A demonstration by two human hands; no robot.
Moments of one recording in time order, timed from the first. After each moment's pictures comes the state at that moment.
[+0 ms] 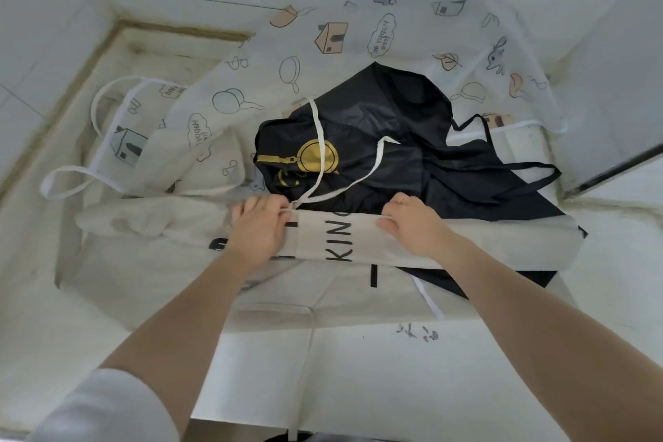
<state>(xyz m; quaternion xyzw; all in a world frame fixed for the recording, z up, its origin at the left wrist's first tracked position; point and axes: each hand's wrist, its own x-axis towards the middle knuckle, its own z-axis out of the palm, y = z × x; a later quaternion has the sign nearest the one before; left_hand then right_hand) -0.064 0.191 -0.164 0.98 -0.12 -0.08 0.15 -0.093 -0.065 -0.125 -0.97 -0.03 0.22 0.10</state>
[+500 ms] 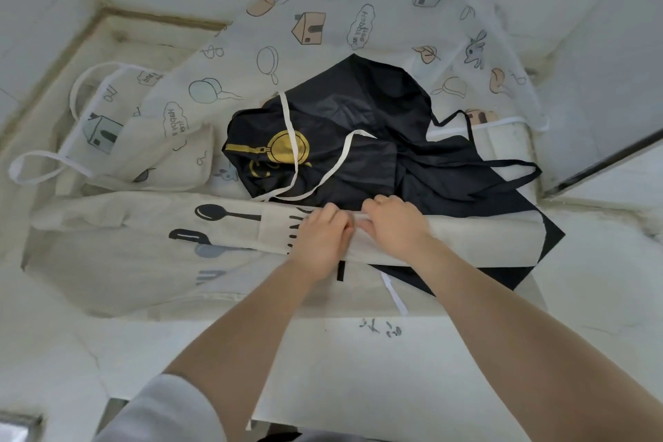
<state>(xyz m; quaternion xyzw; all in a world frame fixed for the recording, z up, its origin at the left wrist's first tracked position) -0.108 0.068 -0.174 0.94 -0.22 -0.08 0.25 -0.101 -0.084 -0.135 -0.98 -0.08 0.16 0.04</state>
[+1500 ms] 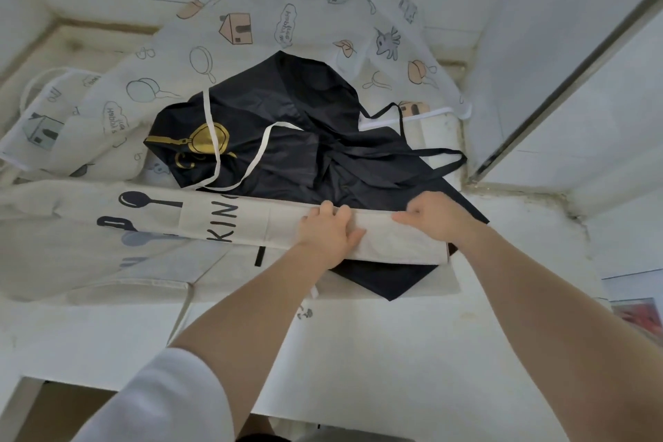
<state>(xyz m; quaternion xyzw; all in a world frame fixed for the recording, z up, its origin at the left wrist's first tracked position) -0.135 -0.067 -0.143 0.96 -0.16 -0.22 0.05 -0.134 -0.267 -0.124 -0.95 0.04 0.24 0.22</state>
